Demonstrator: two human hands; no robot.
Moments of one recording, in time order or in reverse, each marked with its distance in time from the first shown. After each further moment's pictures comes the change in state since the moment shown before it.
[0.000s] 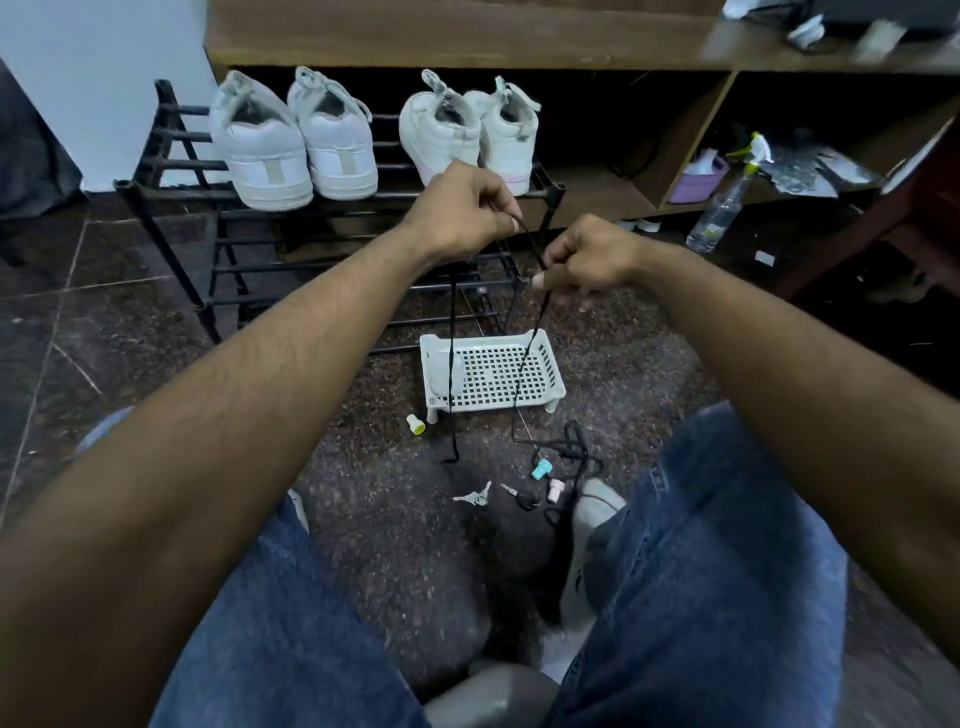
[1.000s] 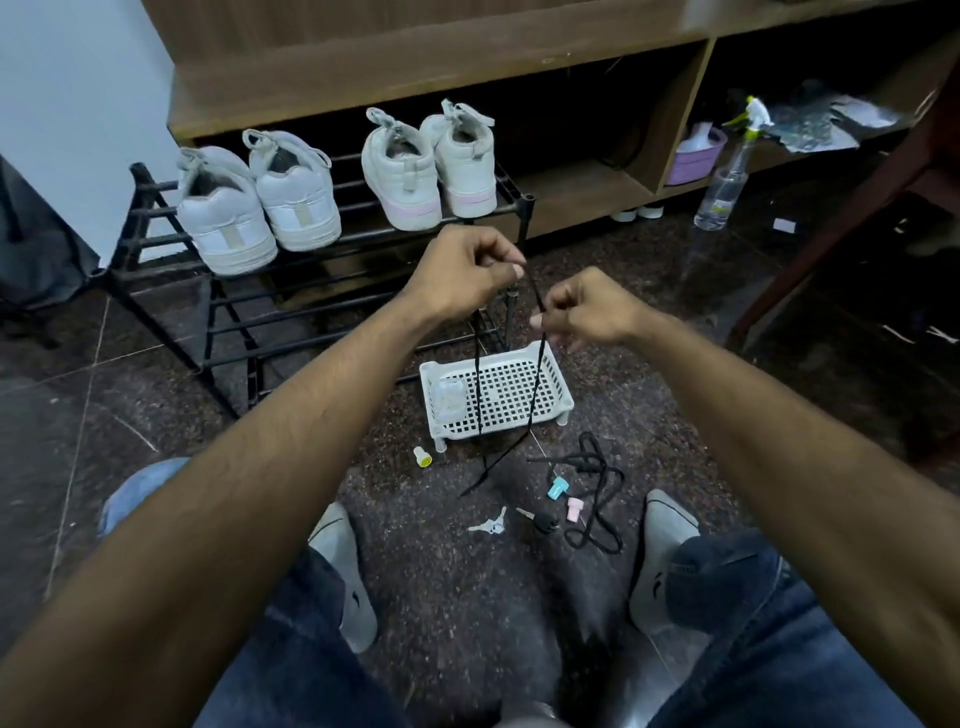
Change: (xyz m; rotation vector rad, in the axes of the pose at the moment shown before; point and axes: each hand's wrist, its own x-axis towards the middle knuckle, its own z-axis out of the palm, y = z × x) left_hand 0.011 0.011 0.054 -0.084 -0.053 -0.016; right_hand 0.006 0.078 0.016 0.266 0.097 -0.080
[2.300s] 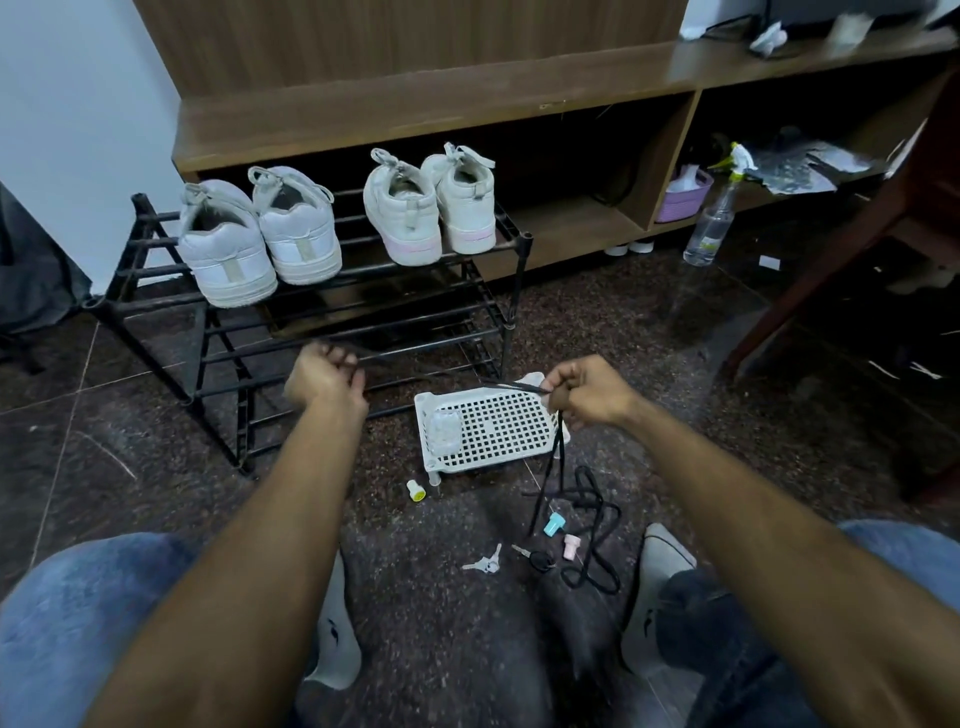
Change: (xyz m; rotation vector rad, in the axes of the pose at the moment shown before) left_hand -0.030 -0.104 -0.037 -1.133 0.997 -0.704; right_hand -0.004 0.040 0.032 0.185 0.049 0.200
